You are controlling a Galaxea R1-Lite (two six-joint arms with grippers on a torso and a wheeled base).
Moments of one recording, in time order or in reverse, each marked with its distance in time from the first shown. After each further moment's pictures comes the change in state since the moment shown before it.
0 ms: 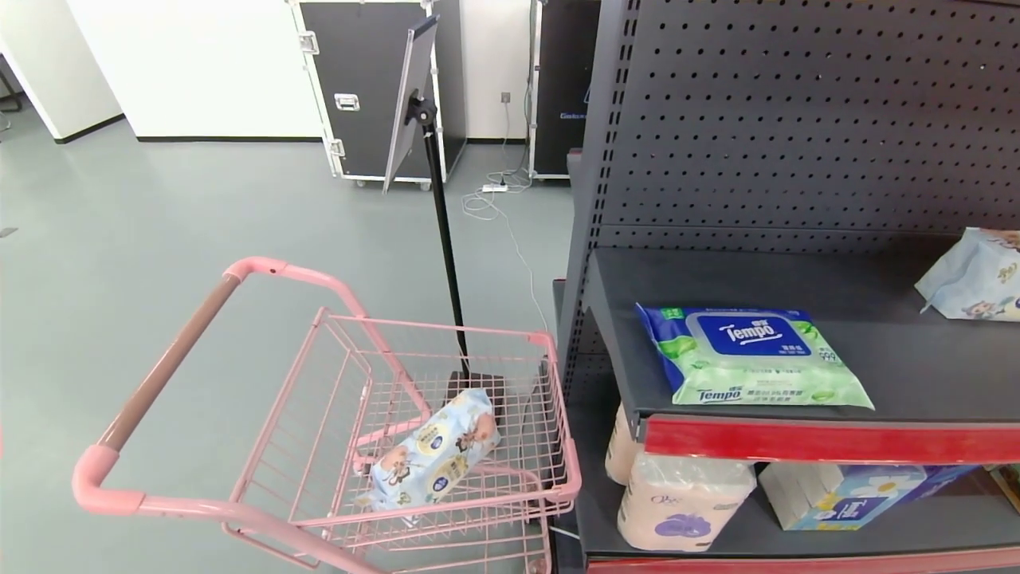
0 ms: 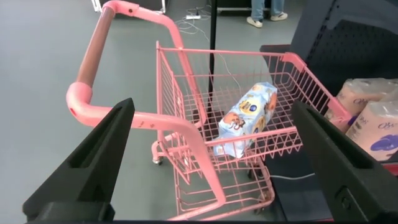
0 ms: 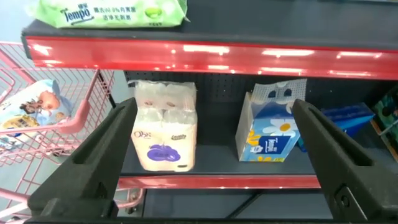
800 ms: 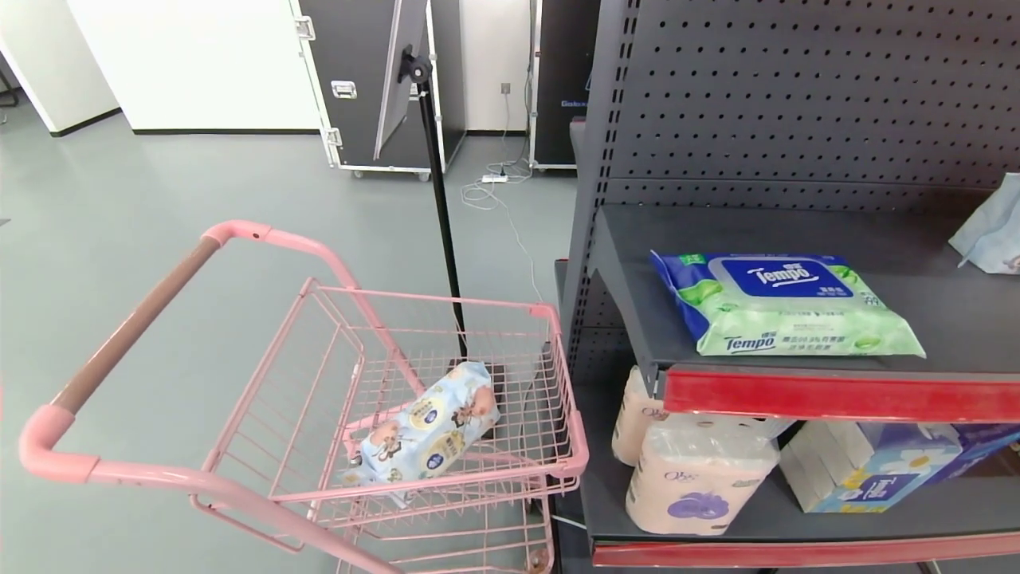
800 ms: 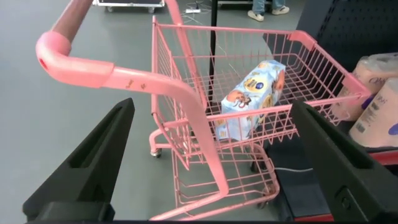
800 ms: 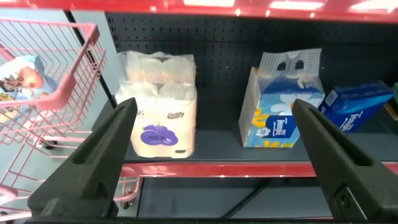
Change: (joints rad) left arm 0.000 0.000 0.000 0.000 0.000 0.000; right arm -0.001 0.000 0.000 0.000 -0.001 0.000
